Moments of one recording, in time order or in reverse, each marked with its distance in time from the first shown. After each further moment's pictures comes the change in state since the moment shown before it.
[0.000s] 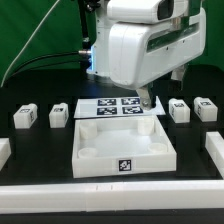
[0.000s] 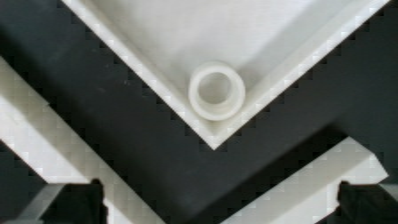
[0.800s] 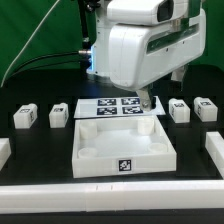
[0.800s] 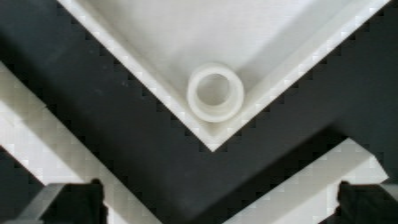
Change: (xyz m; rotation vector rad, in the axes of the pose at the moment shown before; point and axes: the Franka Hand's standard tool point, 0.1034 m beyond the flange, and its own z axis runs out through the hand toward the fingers) arm 0.000 0.000 0.001 0.002 -0.001 0.000
